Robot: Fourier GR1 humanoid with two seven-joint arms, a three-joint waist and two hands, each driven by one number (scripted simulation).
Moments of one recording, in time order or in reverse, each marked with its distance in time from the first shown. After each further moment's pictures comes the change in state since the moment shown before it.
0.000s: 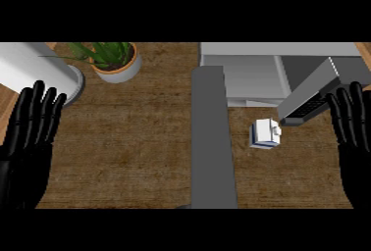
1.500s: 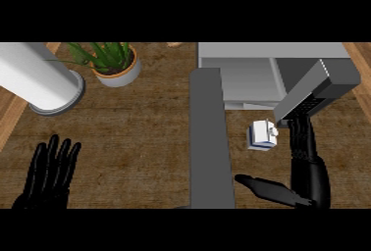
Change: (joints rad) left arm 0.357 -0.085 -0.042 0.089 0.237 -0.144 -0.254; right arm 0.124 0.082 0.164 0.317 0.087 -0.340 -0.127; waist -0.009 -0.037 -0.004
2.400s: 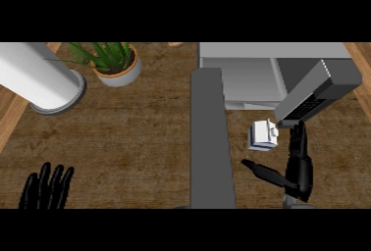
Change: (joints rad) left arm 0.176 0.004 -0.008 0.006 -0.012 -0.087 -0.158; right arm -0.156 -0.012 -0.181 0.580 -0.161 -0.076 -0.386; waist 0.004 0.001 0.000
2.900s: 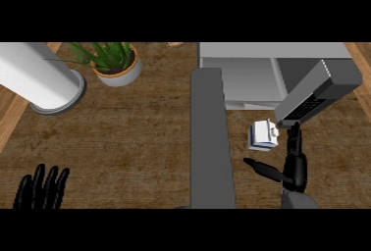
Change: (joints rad) left arm 0.004 0.008 0.024 0.000 0.017 -0.015 -0.007; right arm -0.167 -0.026 -0.123 0.396 -0.041 0.072 -0.244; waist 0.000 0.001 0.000
